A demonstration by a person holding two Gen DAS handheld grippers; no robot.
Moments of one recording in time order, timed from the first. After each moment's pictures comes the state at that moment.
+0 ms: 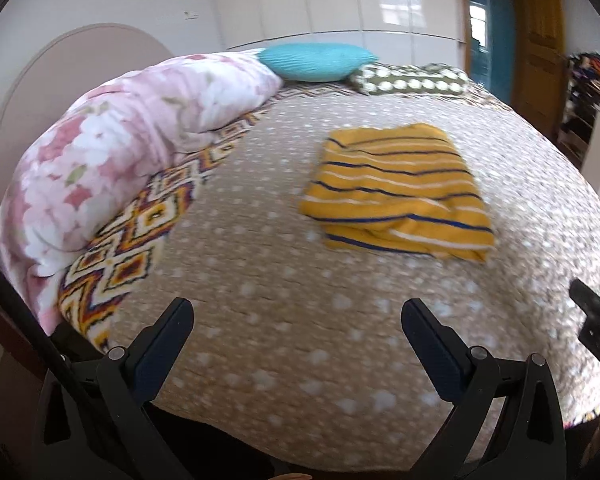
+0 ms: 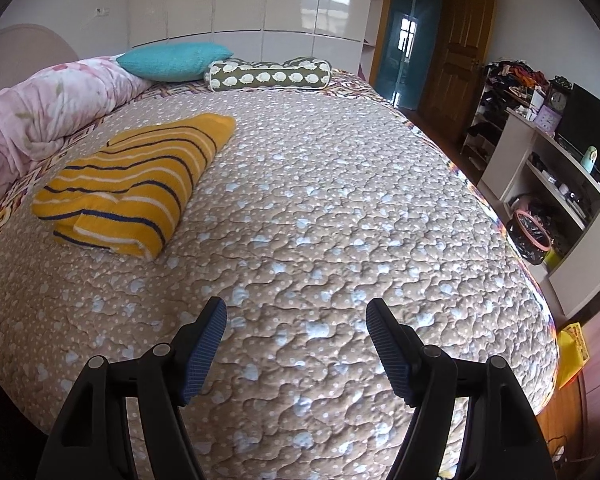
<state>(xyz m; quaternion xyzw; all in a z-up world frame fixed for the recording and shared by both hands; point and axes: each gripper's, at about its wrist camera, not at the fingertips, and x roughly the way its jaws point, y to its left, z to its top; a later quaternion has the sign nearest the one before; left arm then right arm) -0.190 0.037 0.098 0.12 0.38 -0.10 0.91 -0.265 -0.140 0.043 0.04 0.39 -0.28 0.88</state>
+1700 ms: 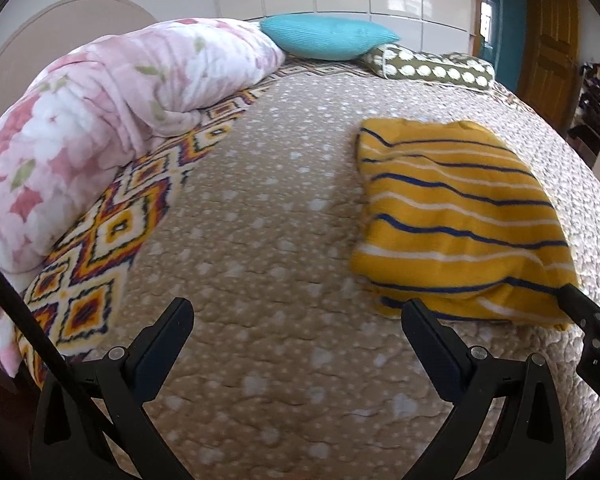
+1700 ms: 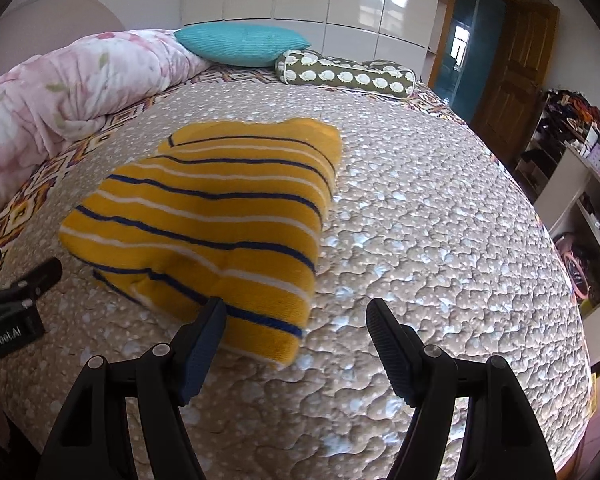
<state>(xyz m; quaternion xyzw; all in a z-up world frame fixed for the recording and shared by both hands) -0.065 0.035 0.050 0.10 0.42 -0.12 0.89 -0.142 -0.105 0.031 0.02 0.42 -0.20 0.89</state>
